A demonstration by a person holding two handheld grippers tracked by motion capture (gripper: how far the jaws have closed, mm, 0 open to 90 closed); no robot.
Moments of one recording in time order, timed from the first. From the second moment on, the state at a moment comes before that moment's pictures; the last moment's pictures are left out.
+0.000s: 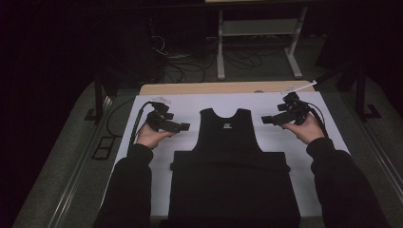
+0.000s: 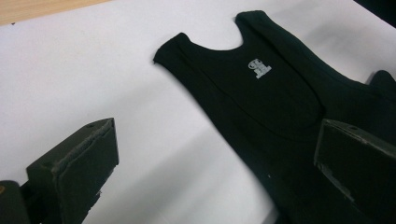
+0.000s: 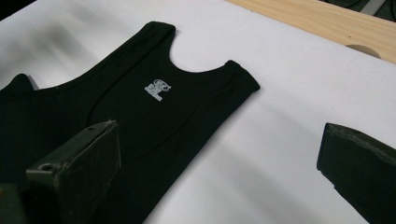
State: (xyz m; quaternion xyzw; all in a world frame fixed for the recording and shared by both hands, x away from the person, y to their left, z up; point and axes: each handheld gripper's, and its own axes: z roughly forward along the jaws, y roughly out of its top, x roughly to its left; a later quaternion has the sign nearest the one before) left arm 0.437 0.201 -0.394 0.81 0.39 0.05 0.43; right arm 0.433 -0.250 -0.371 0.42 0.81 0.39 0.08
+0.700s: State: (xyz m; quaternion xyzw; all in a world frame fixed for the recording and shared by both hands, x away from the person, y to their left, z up) left arm 0.455 0.190 -0.416 0.80 0.42 0.05 0.43; right arm 0.455 -0.245 -0.386 0.43 0.81 0.39 0.07
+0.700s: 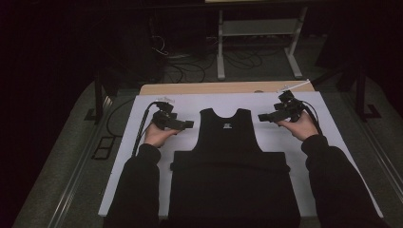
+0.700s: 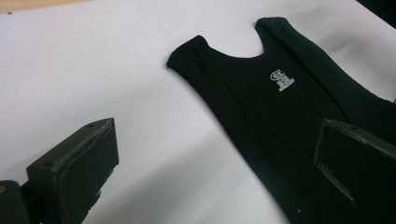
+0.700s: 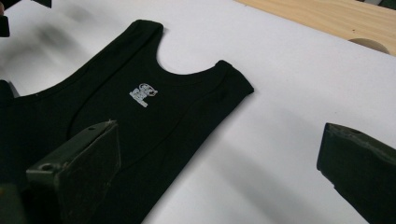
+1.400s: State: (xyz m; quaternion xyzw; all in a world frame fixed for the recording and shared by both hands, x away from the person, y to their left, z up) left arm 0.463 0.164 -0.432 0.81 0.41 0.03 0.42; right arm 0.471 -0.228 -0.416 0.43 0.82 0.37 0.05
